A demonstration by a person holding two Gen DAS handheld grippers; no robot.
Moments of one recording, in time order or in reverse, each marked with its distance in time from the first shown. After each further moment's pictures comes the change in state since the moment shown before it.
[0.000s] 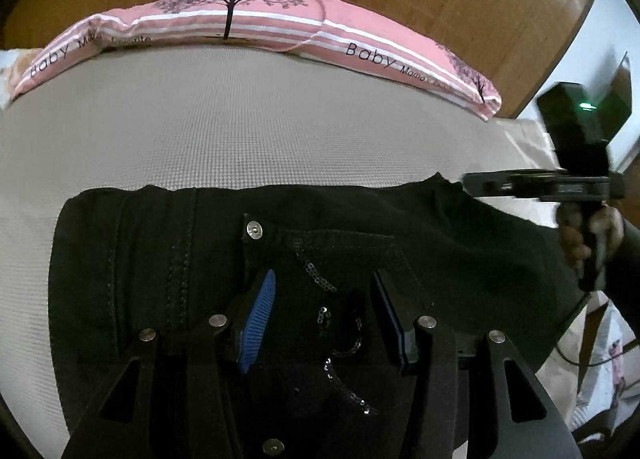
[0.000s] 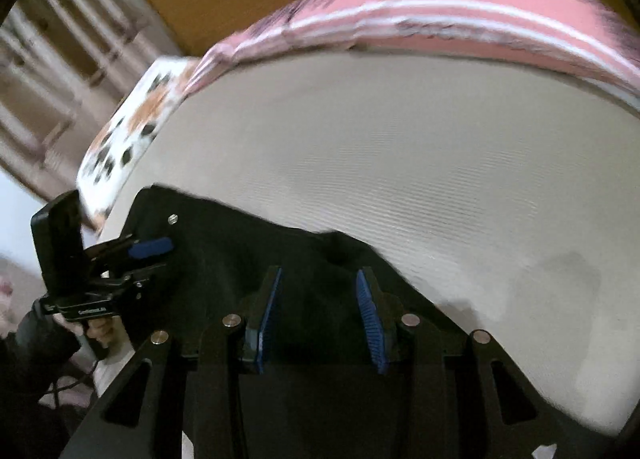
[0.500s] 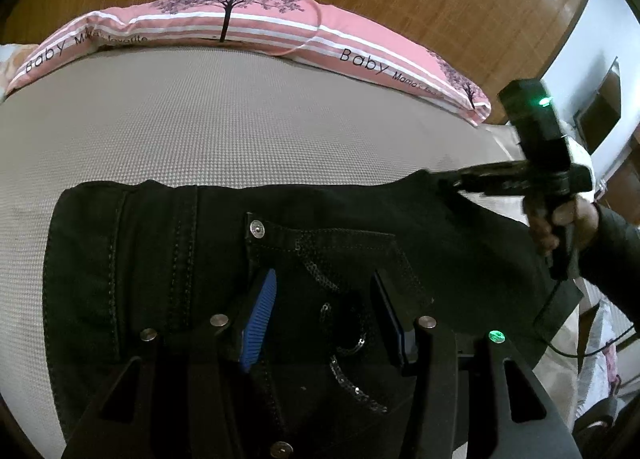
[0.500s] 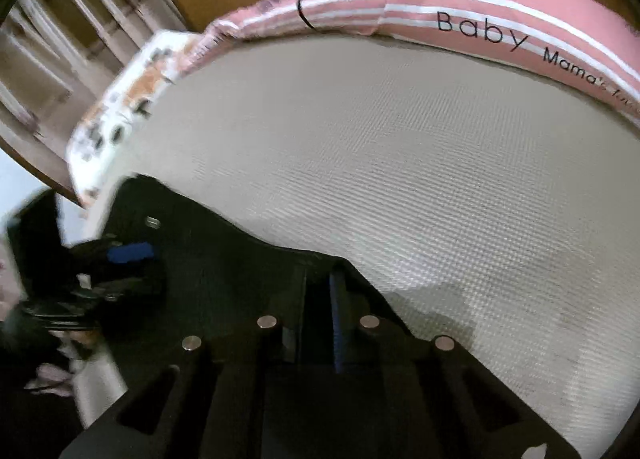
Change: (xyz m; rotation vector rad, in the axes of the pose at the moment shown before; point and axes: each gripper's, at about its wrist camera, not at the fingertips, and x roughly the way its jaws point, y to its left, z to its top) left arm -0.004 0.008 -0.013 0.012 -0.031 -0.034; right arm 0.033 0.006 0.017 -0.080 0.039 -0.074
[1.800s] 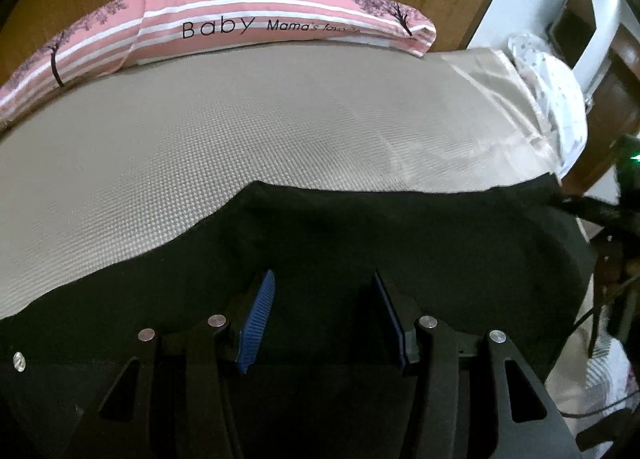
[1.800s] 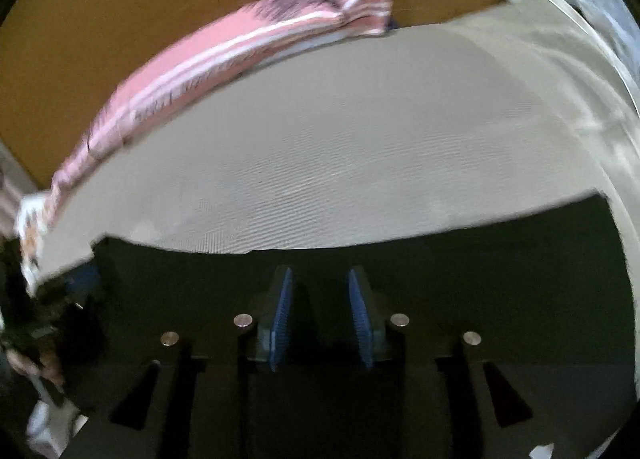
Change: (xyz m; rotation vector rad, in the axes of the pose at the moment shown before) left arm 0.115 -0.156 0.044 0.257 0.159 -0.008; right arm -0.175 -0.131 -0.224 0.654 -0.339 -0.385
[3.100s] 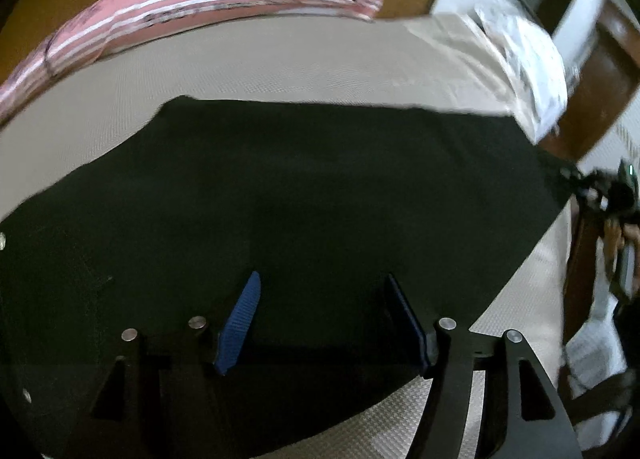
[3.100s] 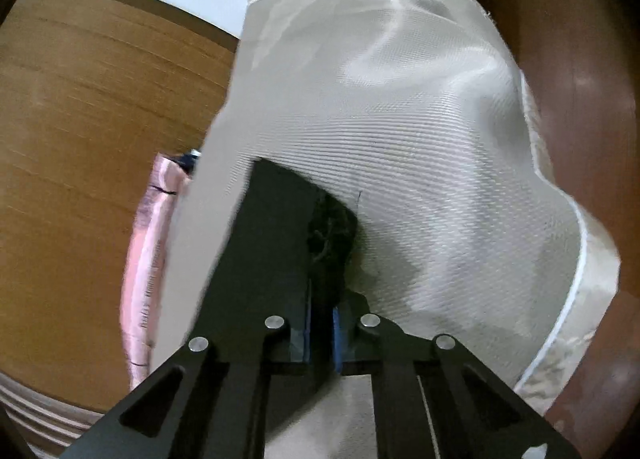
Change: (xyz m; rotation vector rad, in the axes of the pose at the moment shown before) left arm -0.039 -0.058 -0.069 0.014 0.039 -0.043; right arm -0.108 -0.207 -0.127 0.821 -0.287 0.103
